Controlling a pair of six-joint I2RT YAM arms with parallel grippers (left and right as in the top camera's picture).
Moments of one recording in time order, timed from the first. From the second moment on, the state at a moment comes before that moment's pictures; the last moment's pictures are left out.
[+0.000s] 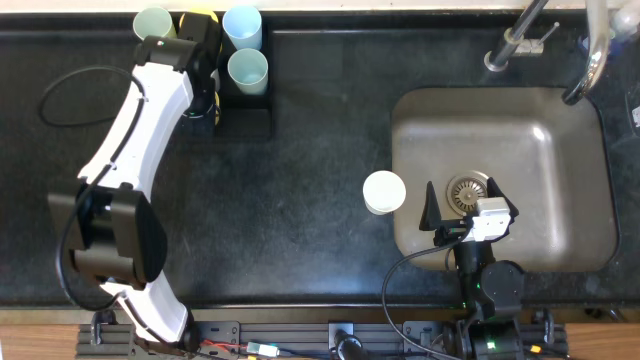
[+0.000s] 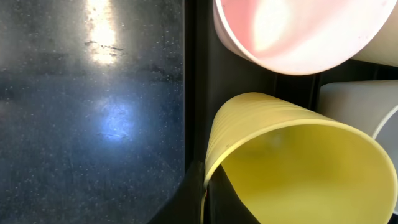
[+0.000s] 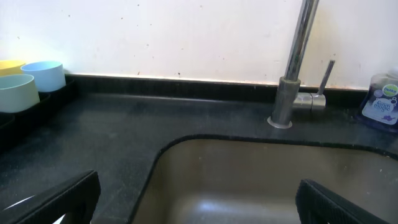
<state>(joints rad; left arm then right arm) -0.17 1.94 1.67 -1.21 -0.25 -1.76 0.11 0.07 0.02 -0.02 0.02 0.02</state>
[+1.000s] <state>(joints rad) -0.15 1.87 1.65 -0.98 -0.34 -1.63 0.11 0.07 0.02 -0.02 0.02 0.02</state>
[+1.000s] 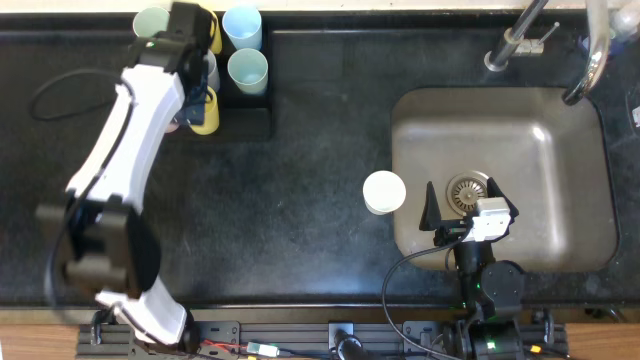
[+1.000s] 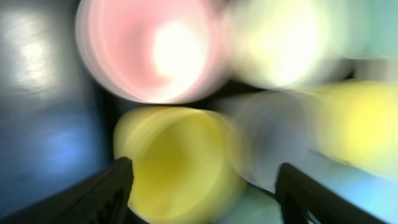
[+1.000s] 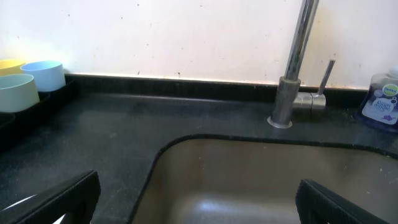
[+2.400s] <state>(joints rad) -0.08 0.02 0.01 0.09 0.07 0.06 0.11 0.07 0.02 -0.02 0.02 0.02</state>
